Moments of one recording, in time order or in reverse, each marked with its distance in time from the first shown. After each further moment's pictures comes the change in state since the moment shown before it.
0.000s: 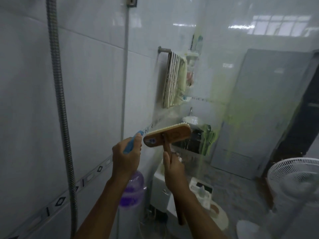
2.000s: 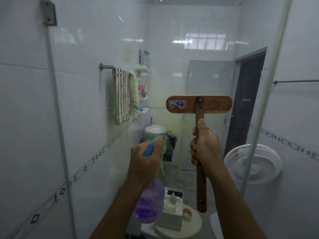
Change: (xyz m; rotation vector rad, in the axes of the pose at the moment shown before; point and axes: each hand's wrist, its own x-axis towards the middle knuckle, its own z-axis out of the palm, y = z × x) left_hand -0.027 0.107 0.142 -0.211 -0.400 0.230; right_hand 0.000 -0.082 -0.226 0.393 0.406 -0.030
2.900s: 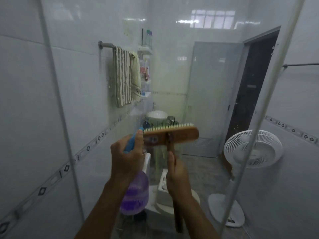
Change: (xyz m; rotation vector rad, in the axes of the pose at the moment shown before) left_hand -0.039 -0.017 -0.031 0.061 0.181 -0.139; right_hand -0.080 0.134 0.037 -0.265 -0.102 0.090
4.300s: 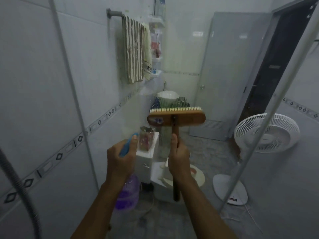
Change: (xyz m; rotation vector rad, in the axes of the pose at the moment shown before) left_hand -0.063 -0.051 -0.037 0.184 -0.007 -0.227; right_hand -0.007 0.028 0.012 0.007 0.041 -0.017
